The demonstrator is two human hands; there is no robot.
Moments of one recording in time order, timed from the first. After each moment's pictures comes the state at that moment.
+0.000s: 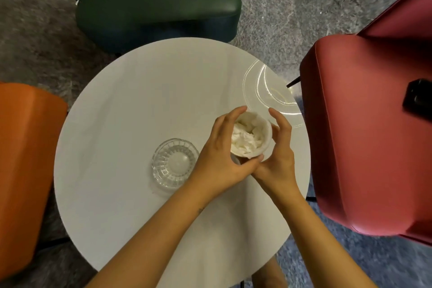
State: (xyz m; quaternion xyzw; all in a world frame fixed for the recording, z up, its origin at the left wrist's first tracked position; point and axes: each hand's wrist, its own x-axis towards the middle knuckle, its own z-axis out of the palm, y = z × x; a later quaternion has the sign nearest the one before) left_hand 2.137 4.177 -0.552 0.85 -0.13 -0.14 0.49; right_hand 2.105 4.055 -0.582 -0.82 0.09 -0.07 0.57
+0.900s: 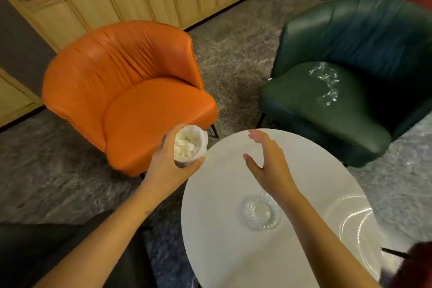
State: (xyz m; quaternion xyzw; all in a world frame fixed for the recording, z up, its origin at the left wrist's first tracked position) left_hand 2.028 4.387 -0.362 0.88 0.25 0.21 0.35; right_hand 2.177 4.218 -0.397 -0.83 -0.36 0.09 0.43
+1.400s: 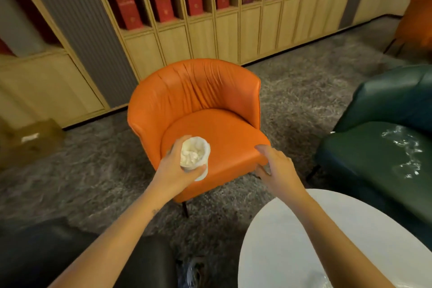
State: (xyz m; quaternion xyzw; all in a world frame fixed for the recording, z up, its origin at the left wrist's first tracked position) left_hand 1.934 4.566 -0.311 0.83 0.36 0.25 0.35; right_hand 2.147 4.425 -0.342 -0.79 -0.53 0.07 0.30
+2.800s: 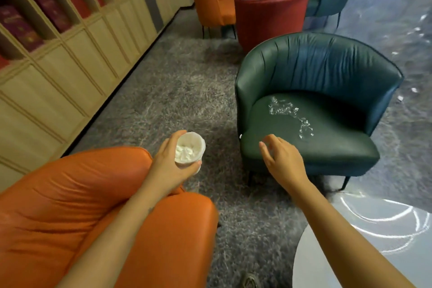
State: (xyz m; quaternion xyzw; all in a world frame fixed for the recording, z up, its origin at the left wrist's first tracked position) left_hand 2.392 4.800 -0.302 0.94 -0.02 0.09 0.33; right_hand 2.427 4.545 -0.344 -0.96 -0.05 -0.10 0.27
